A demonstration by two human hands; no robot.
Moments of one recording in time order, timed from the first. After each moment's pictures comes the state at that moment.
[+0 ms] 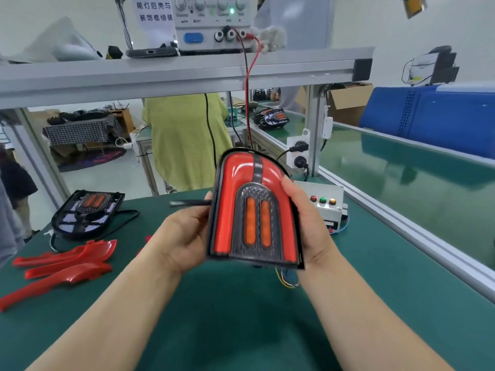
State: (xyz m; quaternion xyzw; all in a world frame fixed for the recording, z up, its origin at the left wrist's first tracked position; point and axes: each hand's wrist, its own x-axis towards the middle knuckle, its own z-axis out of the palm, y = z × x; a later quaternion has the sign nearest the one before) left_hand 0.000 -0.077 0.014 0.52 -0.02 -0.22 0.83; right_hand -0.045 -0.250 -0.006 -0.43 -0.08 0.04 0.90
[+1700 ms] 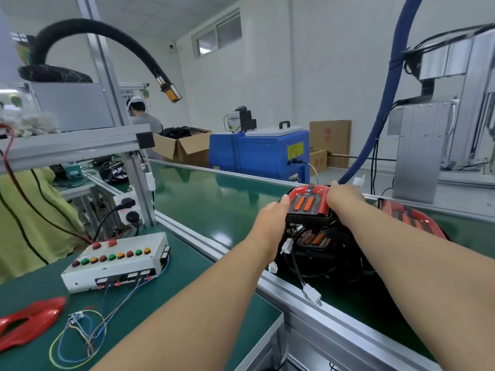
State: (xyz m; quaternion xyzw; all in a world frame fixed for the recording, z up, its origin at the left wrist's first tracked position) left_hand -0.197 -0.468 0.057 0.64 -0.31 -0.31 0.63; right_hand -0.263 -0.623 0.077 -0.70 0.60 -0.25 0.29
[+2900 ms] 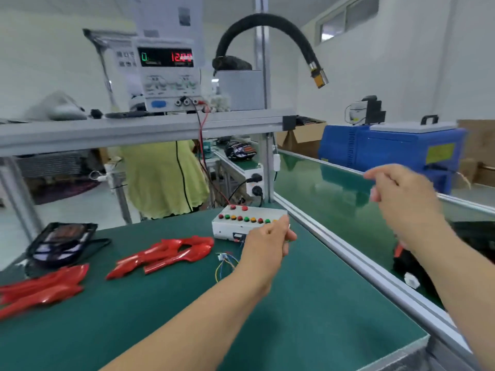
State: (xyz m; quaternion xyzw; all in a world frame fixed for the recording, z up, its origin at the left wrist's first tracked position) left_hand -0.119 -0.238 0.030 0.71 -0.18 -0.10 0.67; right_hand -0.194 -0.432 0.090 -0.76 0.17 -0.45 0.43
